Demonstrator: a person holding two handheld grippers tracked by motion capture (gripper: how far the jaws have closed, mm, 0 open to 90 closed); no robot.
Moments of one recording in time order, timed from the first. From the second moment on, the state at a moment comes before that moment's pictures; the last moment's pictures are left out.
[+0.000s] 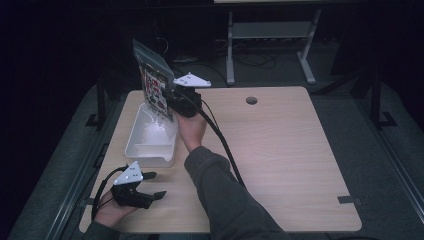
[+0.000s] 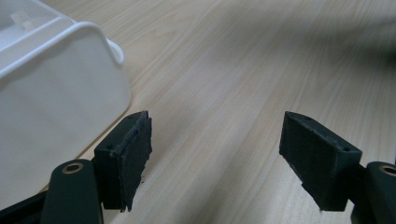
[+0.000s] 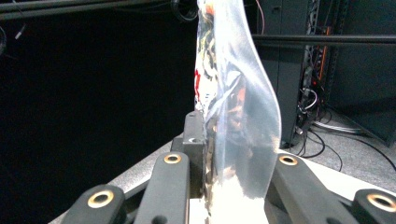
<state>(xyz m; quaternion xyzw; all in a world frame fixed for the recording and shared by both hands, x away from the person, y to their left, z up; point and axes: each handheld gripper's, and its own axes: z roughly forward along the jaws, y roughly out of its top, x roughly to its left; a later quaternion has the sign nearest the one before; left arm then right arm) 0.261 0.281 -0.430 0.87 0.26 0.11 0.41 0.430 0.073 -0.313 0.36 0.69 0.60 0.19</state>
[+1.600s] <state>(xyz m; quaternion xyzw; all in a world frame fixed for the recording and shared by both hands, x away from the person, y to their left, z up) 0.264 0.279 -0.434 0.87 0.25 0.11 0.40 0.428 0.108 -0.374 0.35 0.76 0.51 0.20</state>
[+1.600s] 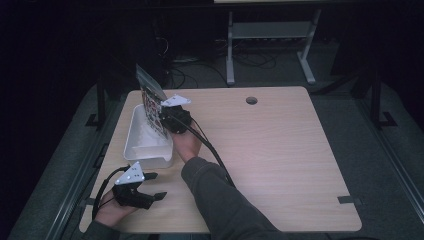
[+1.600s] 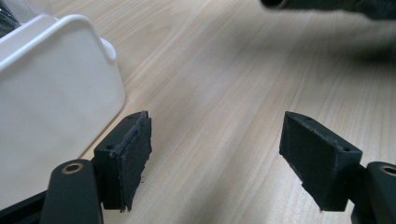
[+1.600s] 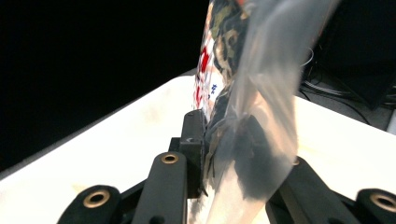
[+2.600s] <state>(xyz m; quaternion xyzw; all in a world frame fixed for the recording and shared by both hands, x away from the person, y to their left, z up) 0.263 0.277 -0.435 0.88 0.25 0.11 0.40 0.416 0.109 -0.375 0.43 0.73 0.48 0.24</state>
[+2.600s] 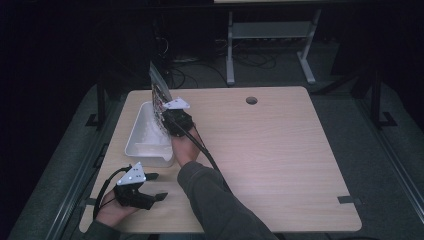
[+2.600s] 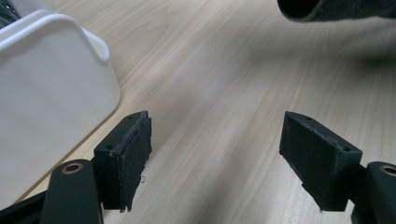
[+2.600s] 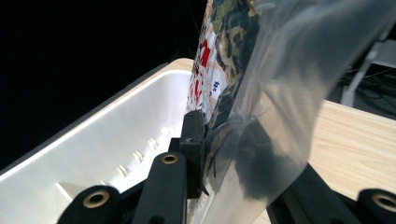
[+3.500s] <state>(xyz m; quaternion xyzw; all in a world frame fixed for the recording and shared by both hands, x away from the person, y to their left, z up) 0.265 0.273 -0.434 0.87 0.25 0.11 0.40 0.425 0.066 -0.382 0.36 0.75 0.54 0.09</state>
